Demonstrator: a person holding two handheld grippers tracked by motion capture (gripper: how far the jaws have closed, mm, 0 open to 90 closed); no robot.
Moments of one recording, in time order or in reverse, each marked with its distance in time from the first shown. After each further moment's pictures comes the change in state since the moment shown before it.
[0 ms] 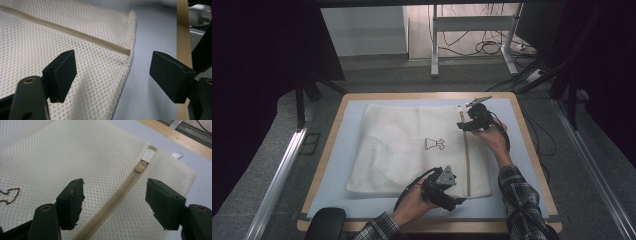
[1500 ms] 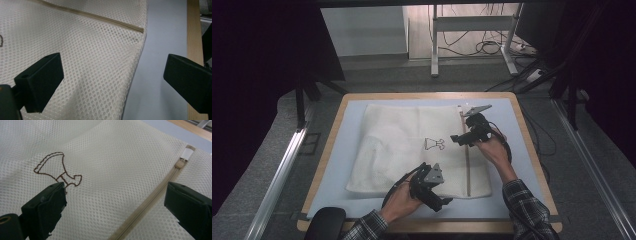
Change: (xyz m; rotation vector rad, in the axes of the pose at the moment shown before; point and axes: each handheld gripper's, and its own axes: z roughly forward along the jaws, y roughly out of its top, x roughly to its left) left arm 0.016 -0.015 -0.026 0.043 0.043 0.049; right arm 0.042 -0.012 -0.030 -0.033 0.118 -0.017
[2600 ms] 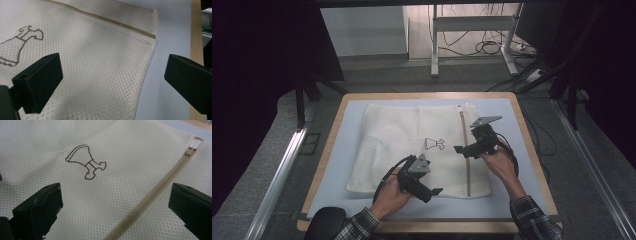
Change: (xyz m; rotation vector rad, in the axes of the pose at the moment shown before) left arm 0.023 -0.009 -0.033 -0.058 0.041 -0.076; right arm 0.028 -0.025 -0.036 -0.046 0.036 0.023
